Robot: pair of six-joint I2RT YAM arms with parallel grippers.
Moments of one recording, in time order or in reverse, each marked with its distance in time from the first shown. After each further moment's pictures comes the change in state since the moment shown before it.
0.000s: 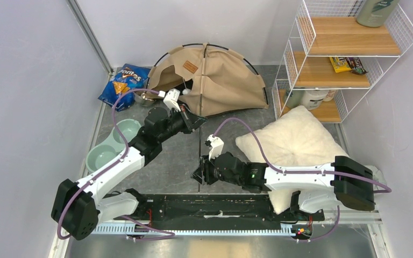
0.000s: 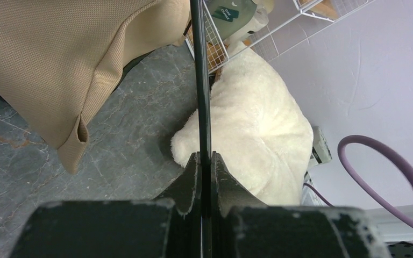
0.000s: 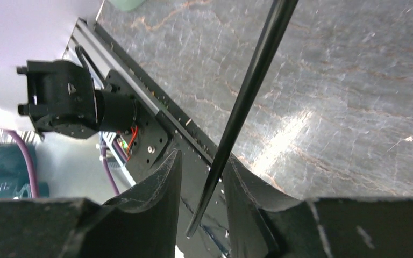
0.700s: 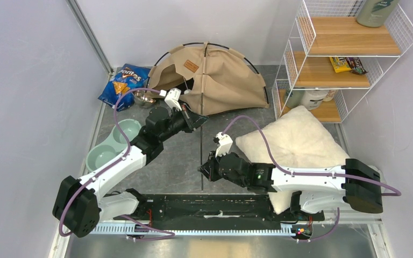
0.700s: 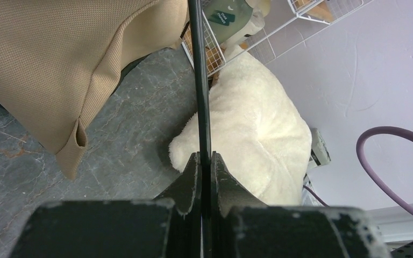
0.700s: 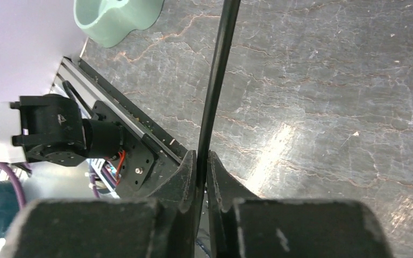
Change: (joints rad) left arm -0.002 0.028 -0.006 0.054 0.005 0.000; right arm 0.011 -0.070 -0.011 -0.047 0.181 0.016
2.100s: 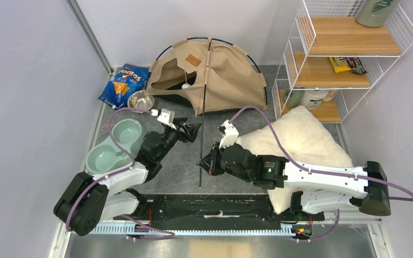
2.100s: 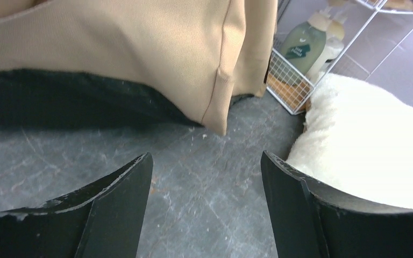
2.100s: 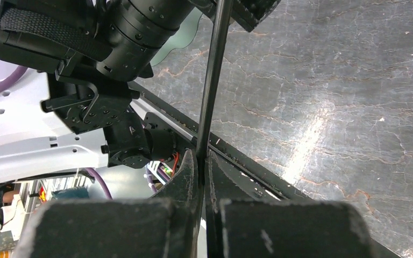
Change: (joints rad) left arm 0.003 0.003 -0.393 0.594 -0.216 0.422; right arm 0.009 -0.095 0.230 -0.321 0.018 0.164
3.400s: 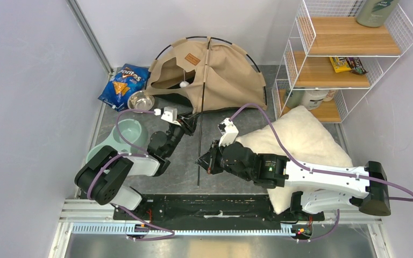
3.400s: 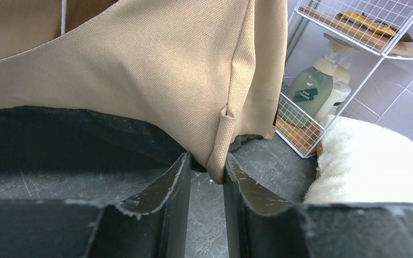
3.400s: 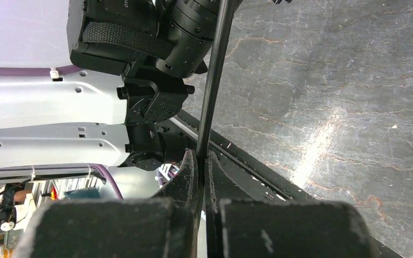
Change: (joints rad) left arm -0.029 0.326 0.035 0.470 -0.102 0.024; right arm 0.000 0.000 0.034 0.002 -0.006 0.002
